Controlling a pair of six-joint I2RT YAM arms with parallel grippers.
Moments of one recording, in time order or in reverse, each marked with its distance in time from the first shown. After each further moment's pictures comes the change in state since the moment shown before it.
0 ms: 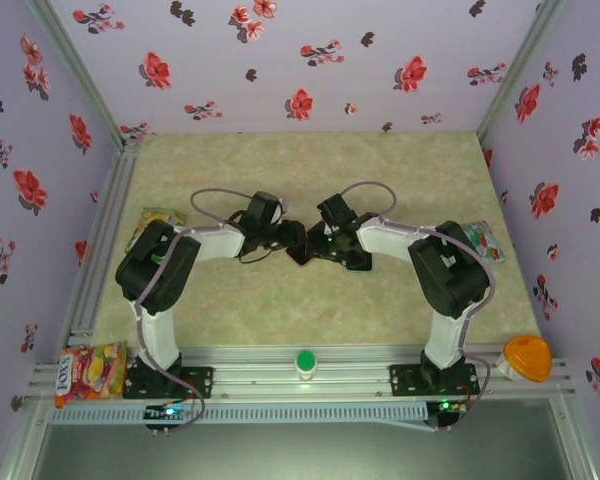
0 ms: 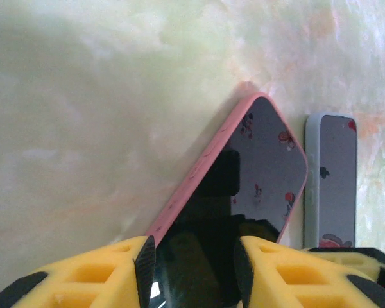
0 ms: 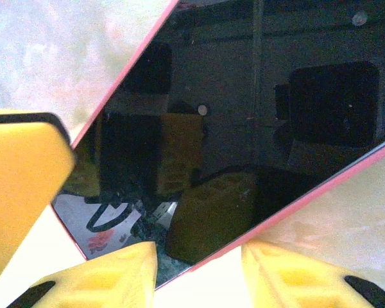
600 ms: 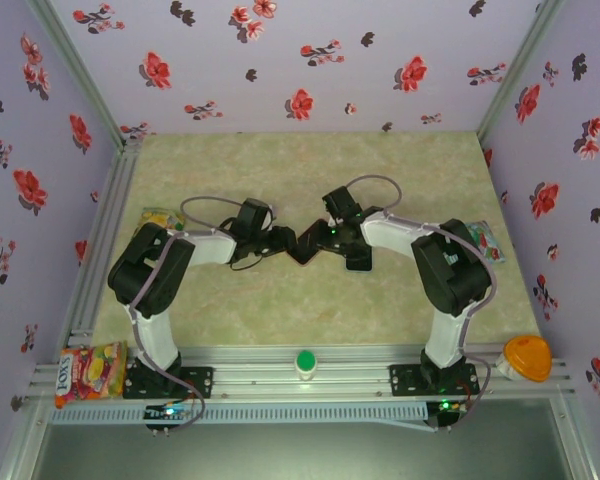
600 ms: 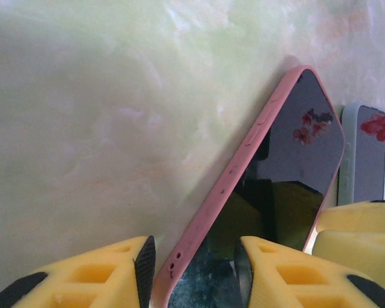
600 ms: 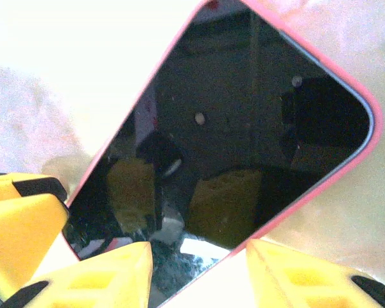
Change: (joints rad) left arm 0.022 -0.034 -0.098 0.047 0.003 0.000; right arm -0.045 0.009 0.042 -0.003 0.000 -0.016
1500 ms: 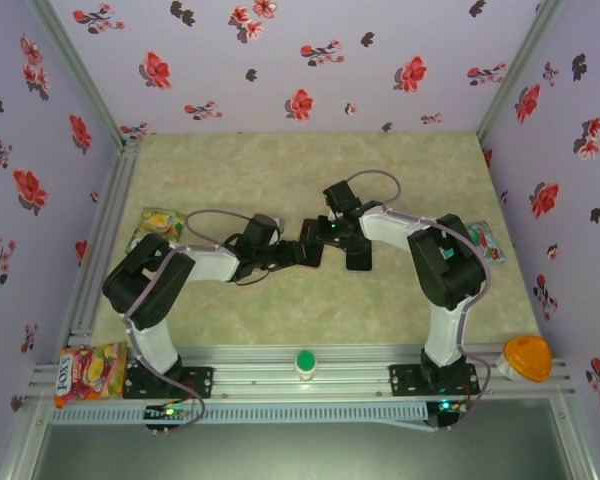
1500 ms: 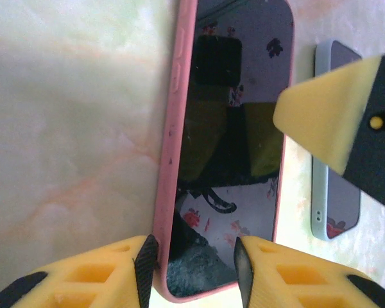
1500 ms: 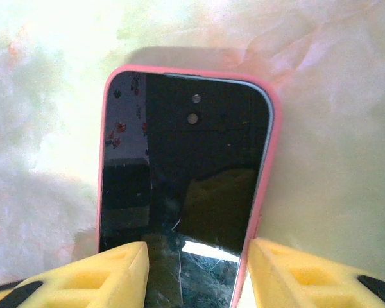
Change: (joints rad) left arm -0.115 -0.076 -0.132 0.106 -0.039 -0.092; right arm -0.019 0.051 0.058 -0.004 0.000 -0.018
